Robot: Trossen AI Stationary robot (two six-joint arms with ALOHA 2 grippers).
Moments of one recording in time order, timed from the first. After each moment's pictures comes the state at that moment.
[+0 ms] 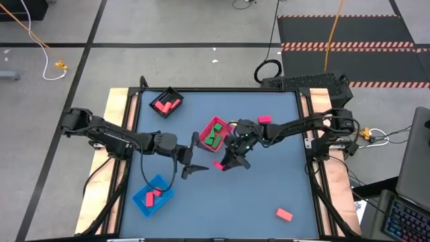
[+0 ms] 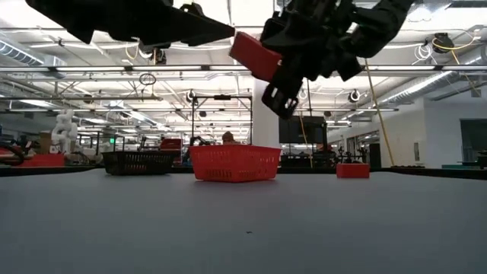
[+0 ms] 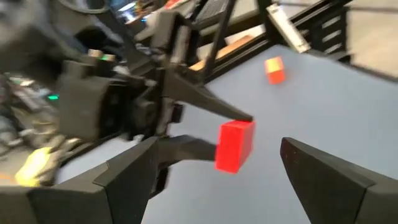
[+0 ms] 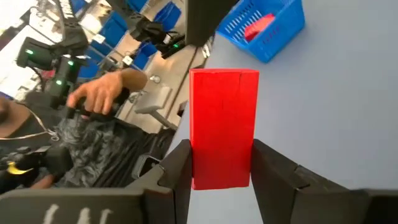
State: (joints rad) left arm -0.15 1.38 0.64 0.52 0.06 0.46; right arm -0.07 1.67 0.83 0.42 -0.78 0.49
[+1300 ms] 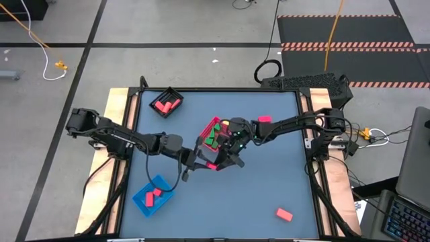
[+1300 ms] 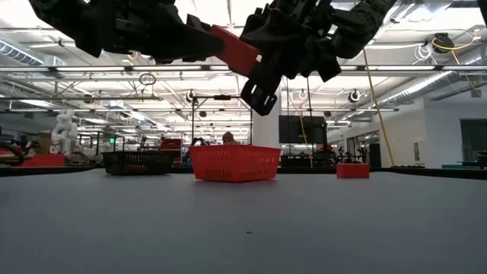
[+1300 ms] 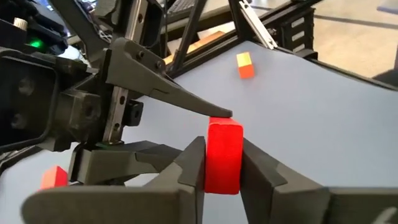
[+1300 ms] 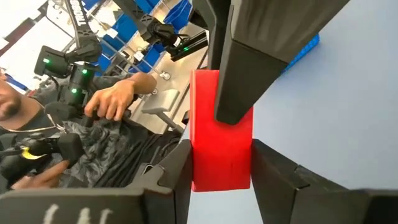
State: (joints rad) left arm -0.14 1.47 0.64 0.55 0.19 0.40; right arm -0.10 1.77 0.95 0.40 -0.82 0.44
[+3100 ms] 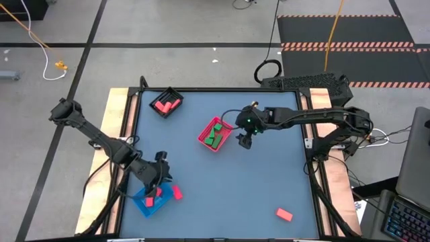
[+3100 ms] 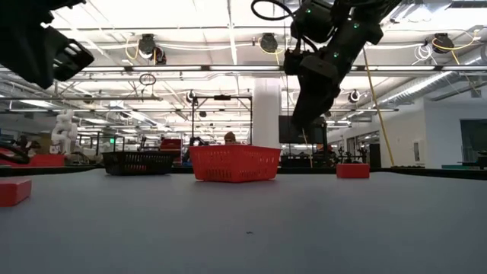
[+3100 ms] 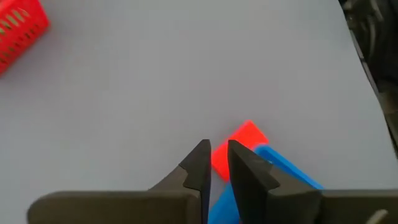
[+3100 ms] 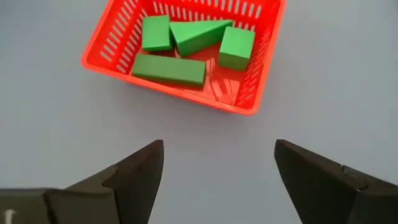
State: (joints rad) left arm -0.58 1.08 0.64 -0.44 -0.17 -0.42; right arm -0.22 1.48 0.95 -0.43 0.00 0.12
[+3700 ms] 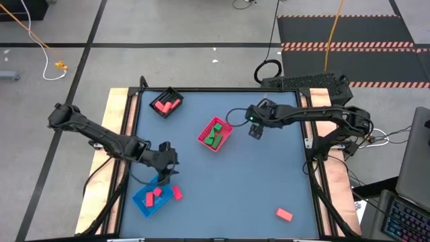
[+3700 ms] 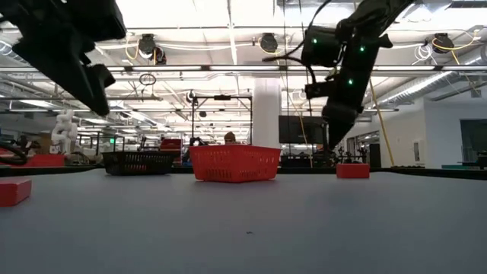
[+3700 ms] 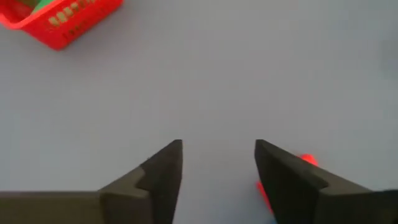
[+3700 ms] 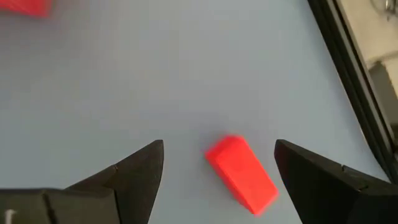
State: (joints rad) left arm -0.36 1.13 0.64 -0.43 -0.12 -0.46; right arm -0.32 1.48 0.90 -0.66 0.39 0.11
